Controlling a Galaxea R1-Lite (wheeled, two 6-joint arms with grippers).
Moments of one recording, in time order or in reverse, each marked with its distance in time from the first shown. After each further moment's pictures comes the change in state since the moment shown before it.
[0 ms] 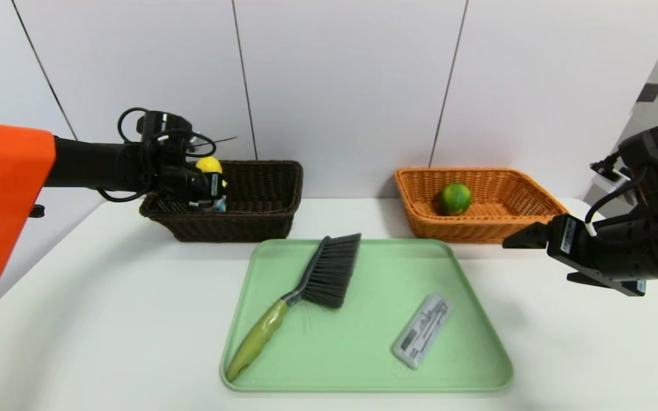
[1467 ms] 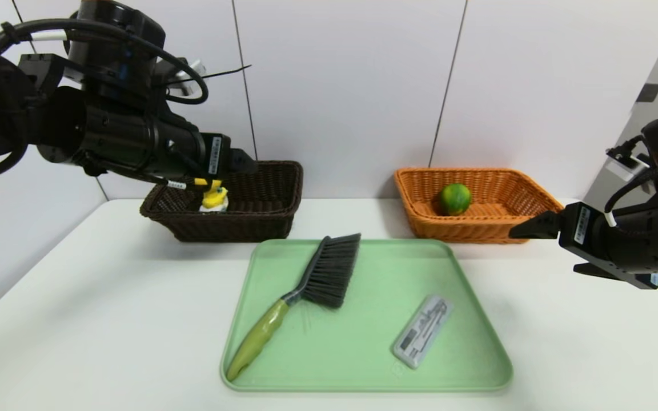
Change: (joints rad) left arm -0.337 -0.522 0.206 0.248 0.135 -0.036; right arm 0.011 -0.047 -0.049 0.056 0.001 0.007
